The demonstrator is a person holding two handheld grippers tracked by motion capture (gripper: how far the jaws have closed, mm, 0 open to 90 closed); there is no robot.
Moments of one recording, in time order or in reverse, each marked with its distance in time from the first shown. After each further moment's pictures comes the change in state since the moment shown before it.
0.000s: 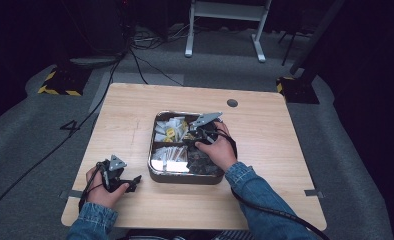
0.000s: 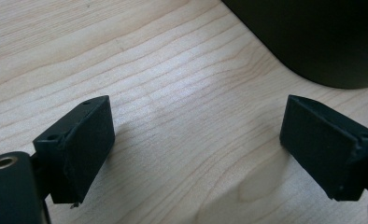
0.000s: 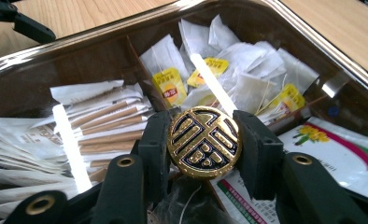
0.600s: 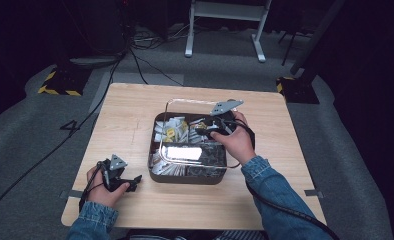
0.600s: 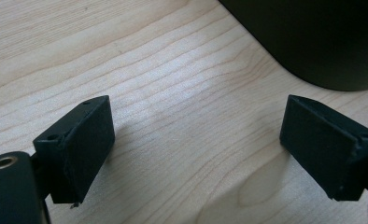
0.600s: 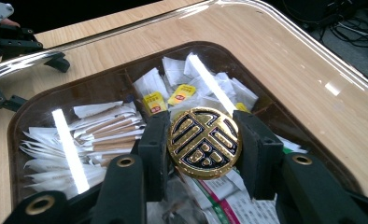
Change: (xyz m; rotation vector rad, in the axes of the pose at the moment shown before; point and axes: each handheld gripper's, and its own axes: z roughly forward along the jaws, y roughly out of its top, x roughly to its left) left arm 0.000 0.001 0.001 0.000 -0.004 0.004; right arm -0.014 0.018 -0.065 -0.054 -0.029 -0.004
